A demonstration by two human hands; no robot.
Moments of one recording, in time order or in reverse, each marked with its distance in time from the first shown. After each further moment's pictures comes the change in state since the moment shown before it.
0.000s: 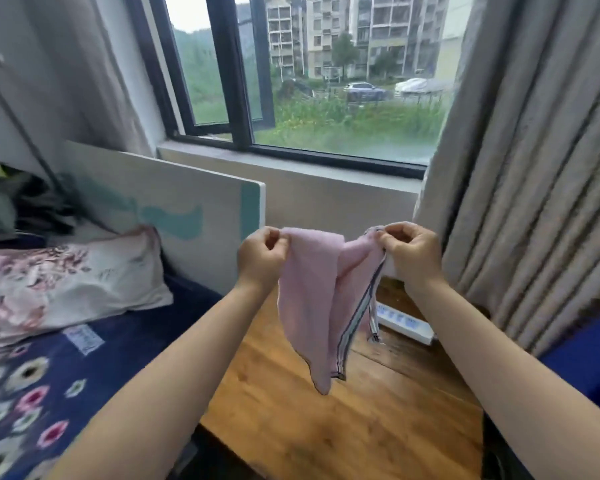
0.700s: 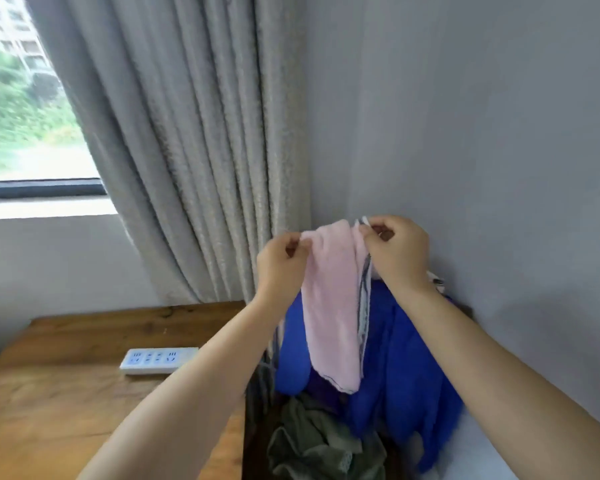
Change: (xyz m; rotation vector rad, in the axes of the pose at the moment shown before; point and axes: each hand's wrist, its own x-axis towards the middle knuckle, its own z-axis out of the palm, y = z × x) left_hand -0.168 0.214 0.409 -0.366 -0.621 0.174; right_hand 0.023 0.071 -0.417 -0.549 0.583 -0.057
